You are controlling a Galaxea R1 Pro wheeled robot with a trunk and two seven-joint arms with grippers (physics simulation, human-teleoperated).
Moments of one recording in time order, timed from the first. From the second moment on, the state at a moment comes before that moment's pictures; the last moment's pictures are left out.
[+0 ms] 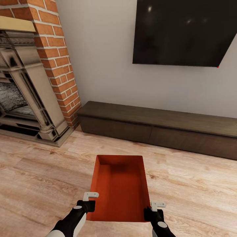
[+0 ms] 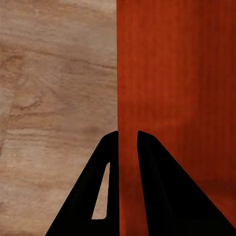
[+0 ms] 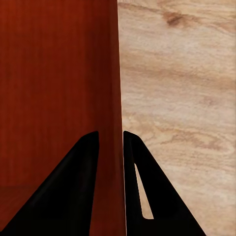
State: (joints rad) left arm -0.52 -0.10 0.00 -0.39 -0.05 0.12 0.08; right arm -0.40 0.12 -0.07 -0.44 0.09 -0.08 -0.14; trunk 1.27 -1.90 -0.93
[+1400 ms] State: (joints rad) left arm -0.52 -0.10 0.00 -0.39 -0.05 0.12 0.08; right arm -0.40 0.12 -0.07 -0.44 0.09 -0.07 -0.13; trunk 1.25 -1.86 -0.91
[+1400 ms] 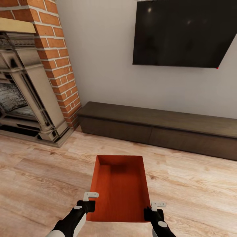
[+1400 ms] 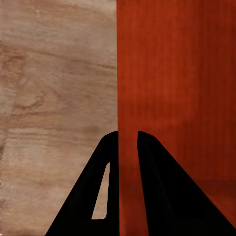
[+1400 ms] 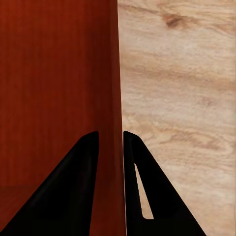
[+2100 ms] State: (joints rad) left arm -0.52 -0.10 0.00 -0.39 -0.05 0.12 0.08; right arm -0.40 0.12 -0.07 -0.44 0.09 -0.06 -0.13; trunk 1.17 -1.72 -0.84
